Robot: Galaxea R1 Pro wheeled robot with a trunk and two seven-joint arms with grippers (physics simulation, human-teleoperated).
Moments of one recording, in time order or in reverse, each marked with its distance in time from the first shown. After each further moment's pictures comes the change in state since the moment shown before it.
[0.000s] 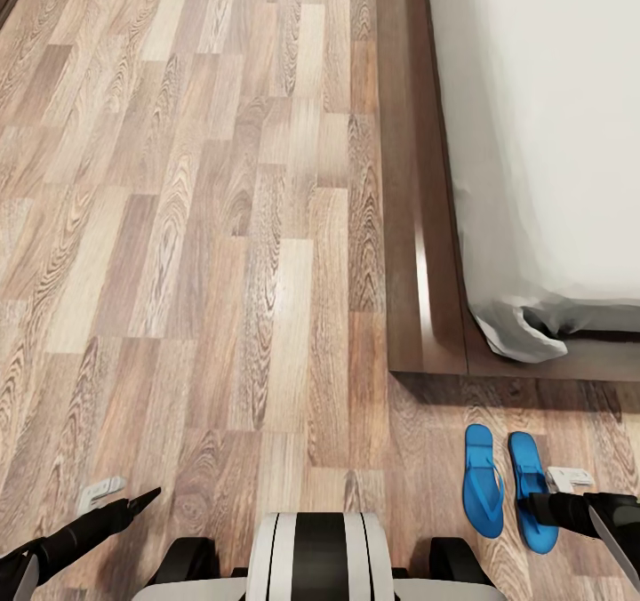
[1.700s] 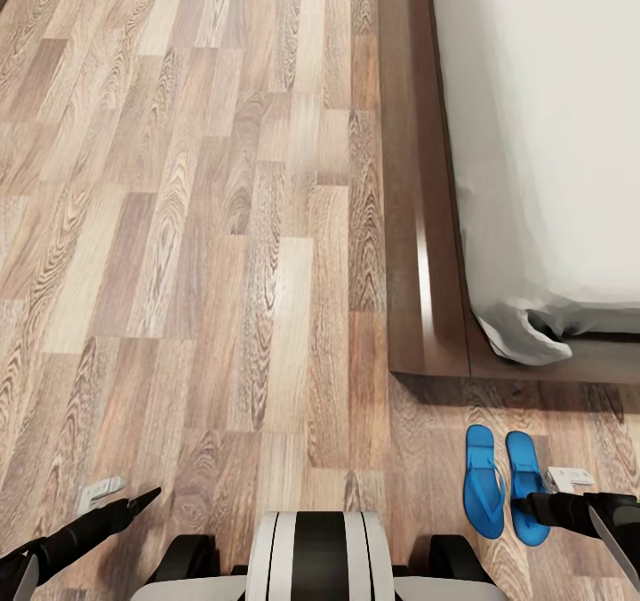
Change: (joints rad) left arm 0.000 0.000 0.000 0.000 0.000 0.000 0.000; right arm 0.000 0.000 0.000 0.000 0.001 0.000 -0.001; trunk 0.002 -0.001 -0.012
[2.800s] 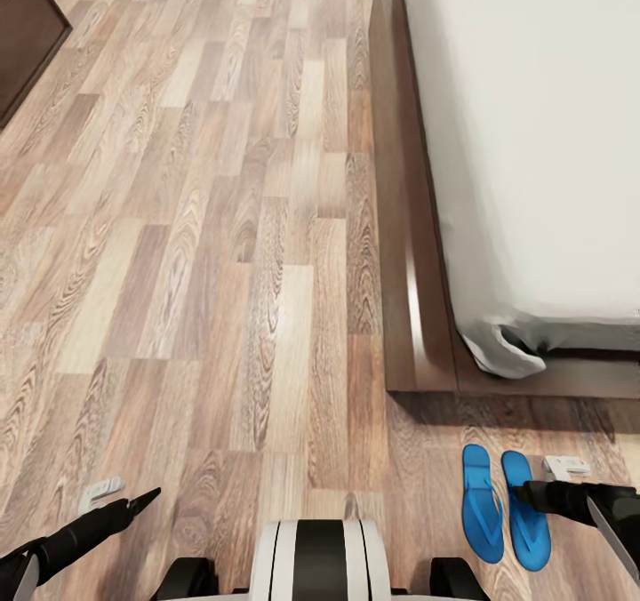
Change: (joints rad) left arm 0.000 0.000 0.000 0.000 0.000 0.000 0.001; right arm 0.001 -0.001 -0.003 -0.060 -0.005 -0.001 0.012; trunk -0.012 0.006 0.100
